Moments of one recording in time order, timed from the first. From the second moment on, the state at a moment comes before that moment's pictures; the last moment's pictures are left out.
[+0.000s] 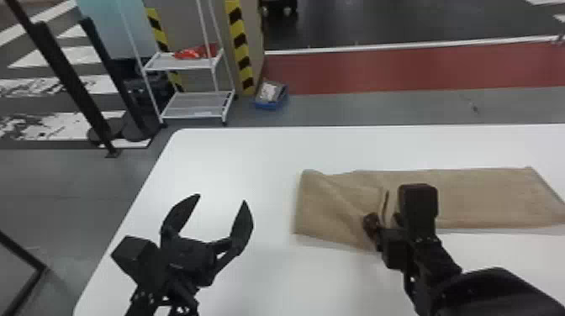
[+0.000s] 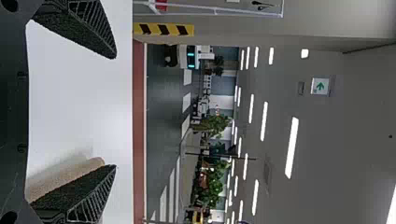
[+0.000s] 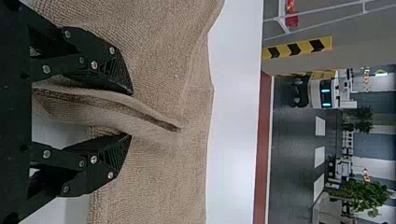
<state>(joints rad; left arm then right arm) 0.50 0.19 0.01 -1.98 0.22 -0.12 -0.08 0.07 0.00 0.29 -1.79 -0.09 0.69 -0.19</state>
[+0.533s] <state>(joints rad) 0.52 0.20 0.01 -2.00 0.22 -0.12 -0.09 0.08 0.00 0.29 -1.82 -0.07 0.74 -0.20</state>
